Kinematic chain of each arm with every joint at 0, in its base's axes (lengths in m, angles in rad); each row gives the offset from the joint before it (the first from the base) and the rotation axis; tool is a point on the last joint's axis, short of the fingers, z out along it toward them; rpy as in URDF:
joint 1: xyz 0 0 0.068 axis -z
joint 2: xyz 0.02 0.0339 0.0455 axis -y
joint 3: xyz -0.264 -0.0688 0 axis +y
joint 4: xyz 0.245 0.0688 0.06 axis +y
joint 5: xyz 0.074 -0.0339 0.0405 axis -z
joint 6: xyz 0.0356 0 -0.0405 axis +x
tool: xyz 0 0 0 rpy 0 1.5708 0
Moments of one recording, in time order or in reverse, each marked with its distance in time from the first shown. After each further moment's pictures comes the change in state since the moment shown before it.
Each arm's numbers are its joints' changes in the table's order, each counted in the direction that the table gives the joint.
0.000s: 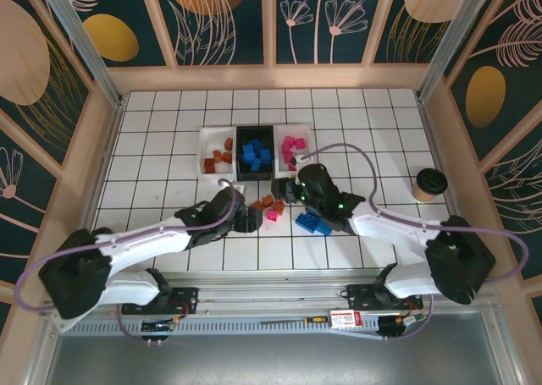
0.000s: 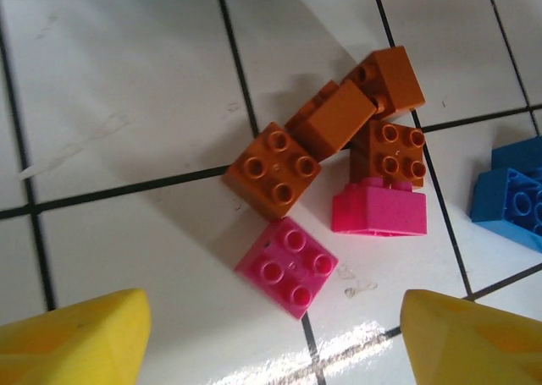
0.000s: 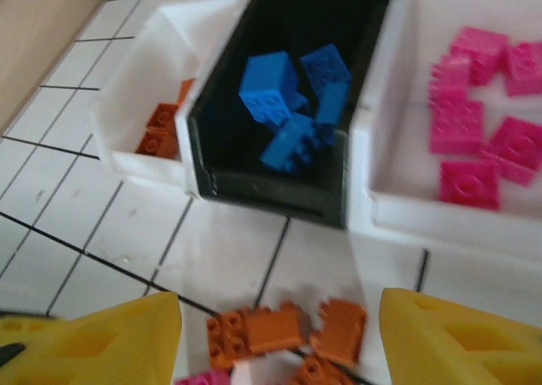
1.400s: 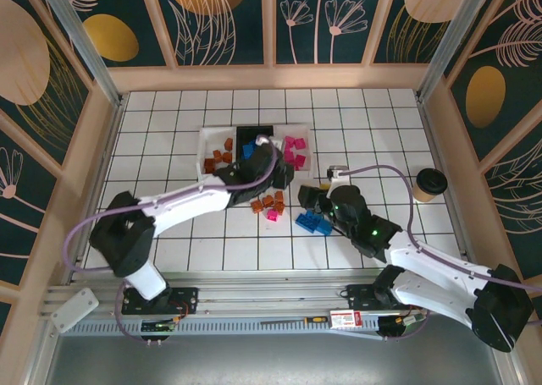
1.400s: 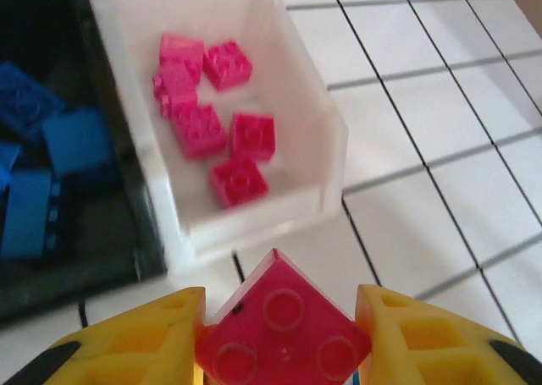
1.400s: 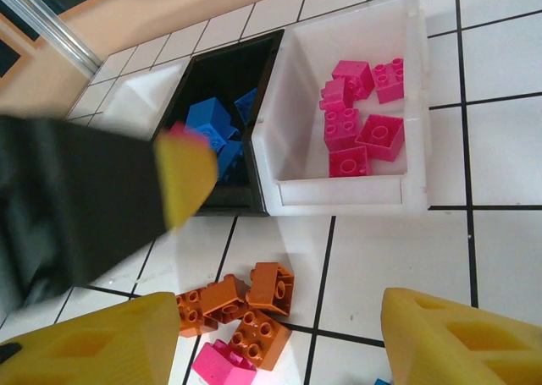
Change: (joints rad) left arm -0.030 -0.397 -0.601 0.016 -0.053 0.116; right arm 0.016 0.384 0.215 0.072 0.125 0.096
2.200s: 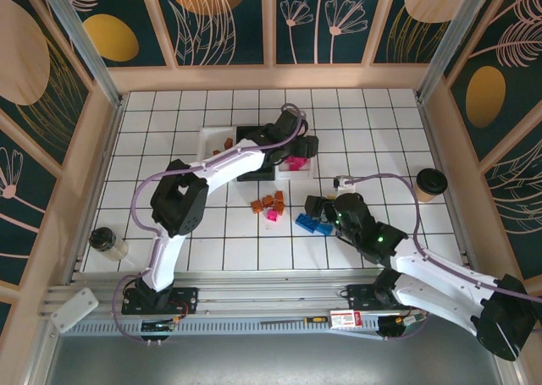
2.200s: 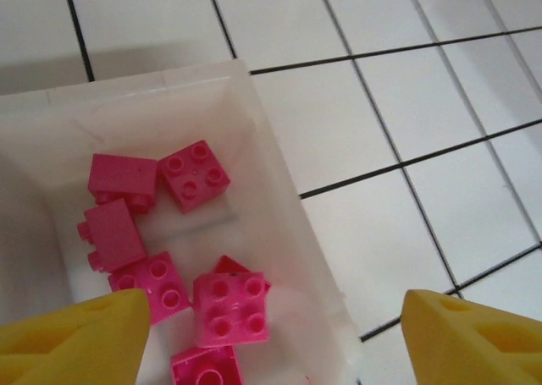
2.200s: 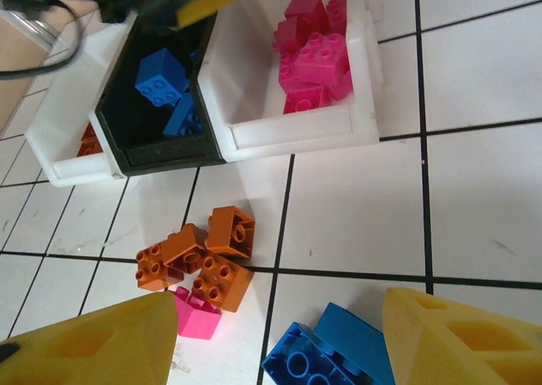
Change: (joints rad) left arm -0.083 -0.407 -0.516 0.157 0.113 0.034; right arm 0.002 0.070 0.060 0.127 -0.006 0.087
